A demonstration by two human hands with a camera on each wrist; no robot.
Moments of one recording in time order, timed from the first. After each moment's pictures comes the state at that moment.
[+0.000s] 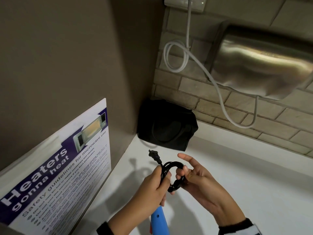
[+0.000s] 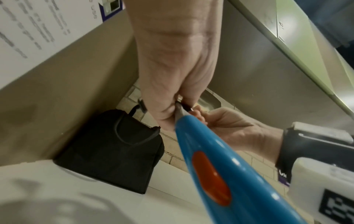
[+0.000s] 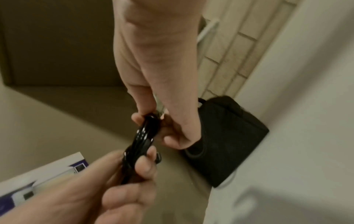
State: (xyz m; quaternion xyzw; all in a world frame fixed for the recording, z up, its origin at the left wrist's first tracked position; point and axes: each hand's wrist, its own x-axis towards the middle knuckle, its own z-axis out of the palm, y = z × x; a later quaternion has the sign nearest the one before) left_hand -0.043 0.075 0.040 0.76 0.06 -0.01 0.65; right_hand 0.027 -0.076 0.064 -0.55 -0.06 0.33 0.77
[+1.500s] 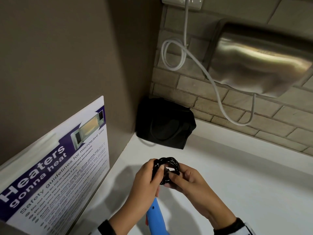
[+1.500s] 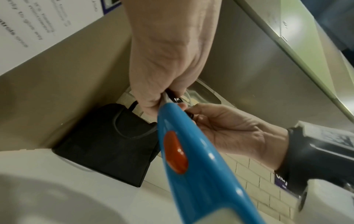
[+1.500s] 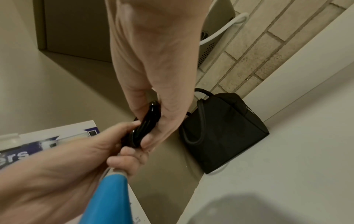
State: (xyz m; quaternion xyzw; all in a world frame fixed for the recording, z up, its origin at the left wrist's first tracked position) left_hand -0.038 0.076 0.027 0.75 0.09 0.13 0.65; right_hand 0.009 -0.067 0.059 -0.66 -0.16 0.30 0.67
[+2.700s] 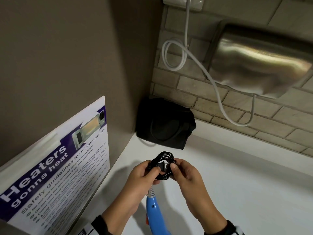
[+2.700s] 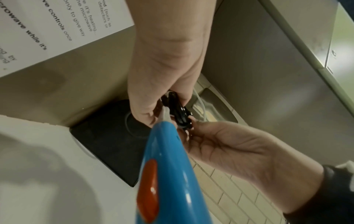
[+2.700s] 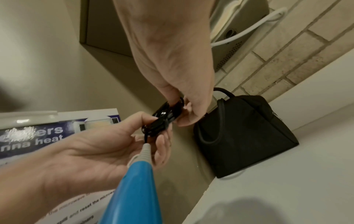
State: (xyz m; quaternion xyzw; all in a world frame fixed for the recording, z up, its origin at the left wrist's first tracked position) left_hand -0.036 0.091 0.032 0.64 0.19 0.03 0.75; right_hand 0.007 -0.047 0.047 -0.73 -0.09 0.14 0.66
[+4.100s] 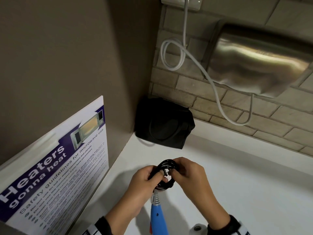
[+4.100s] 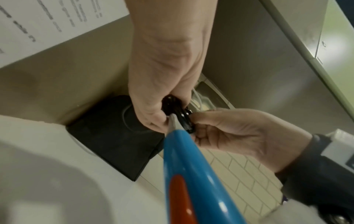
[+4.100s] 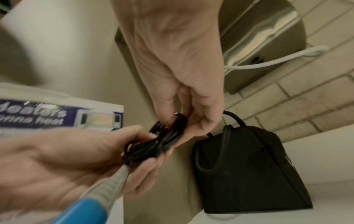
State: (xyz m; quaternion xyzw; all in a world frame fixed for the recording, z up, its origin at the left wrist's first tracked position) left_hand -0.036 0.082 0.024 0.64 0.17 0.01 0.75; right_hand 0.014 -0.055 0.063 -0.89 -0.18 0.04 0.41
